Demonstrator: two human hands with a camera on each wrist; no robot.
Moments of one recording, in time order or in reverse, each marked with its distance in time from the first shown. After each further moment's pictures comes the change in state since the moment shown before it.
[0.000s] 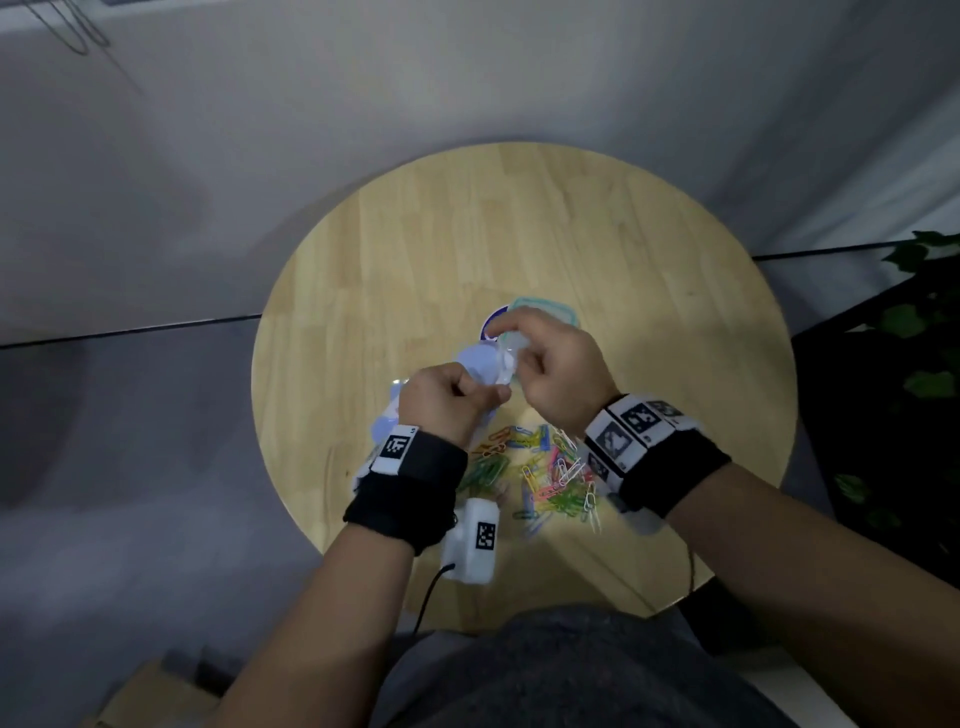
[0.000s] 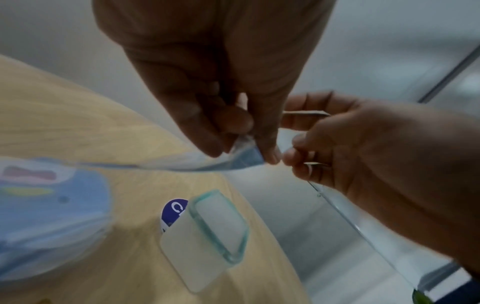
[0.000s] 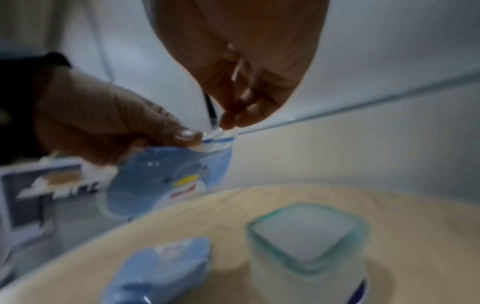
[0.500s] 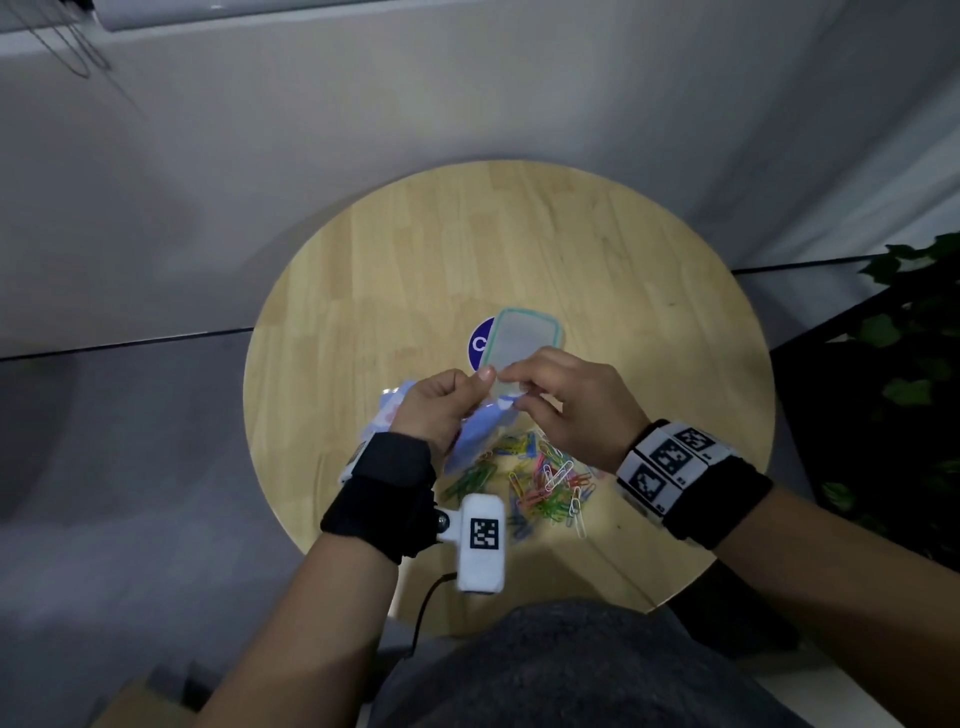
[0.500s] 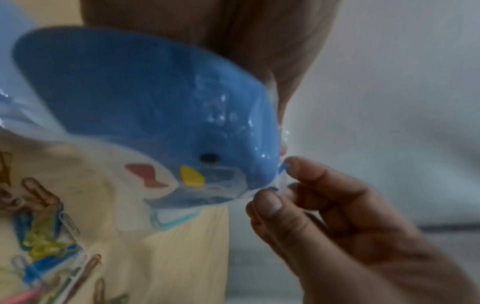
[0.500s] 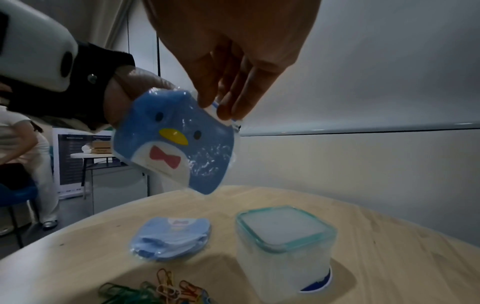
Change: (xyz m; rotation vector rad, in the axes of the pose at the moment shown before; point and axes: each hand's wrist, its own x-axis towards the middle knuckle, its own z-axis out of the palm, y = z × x) left_hand -0.010 0.013 0.000 -0.427 -0.222 -0.148; right_hand -0.032 0.002 -0.033 -0.243 -0.083 -0.243
